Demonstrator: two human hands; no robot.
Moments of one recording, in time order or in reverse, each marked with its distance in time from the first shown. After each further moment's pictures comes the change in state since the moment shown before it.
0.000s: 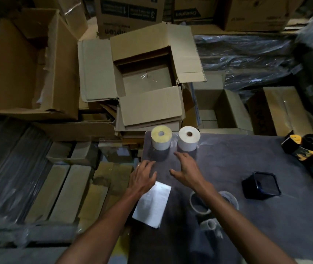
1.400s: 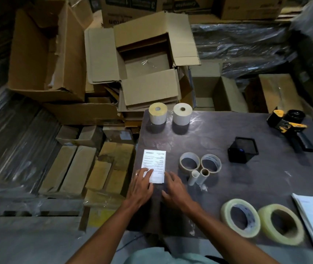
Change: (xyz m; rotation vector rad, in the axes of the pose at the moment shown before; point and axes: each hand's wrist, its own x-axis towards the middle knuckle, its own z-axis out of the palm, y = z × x) left_hand -0.185 0.015 0.061 0.041 0.039 0.039; right_hand -0.186 0.023 0.099 0.015 -0.117 -0.055
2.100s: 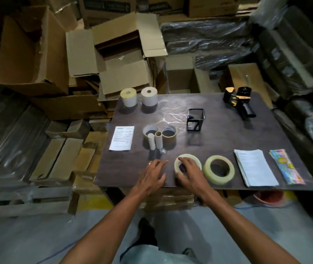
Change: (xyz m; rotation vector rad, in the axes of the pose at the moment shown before) left_hand -0.107 0.204 0.056 -0.082 -0.095 0.188; right_hand -0.201 0.134 -0.094 0.127 0.200 0.014
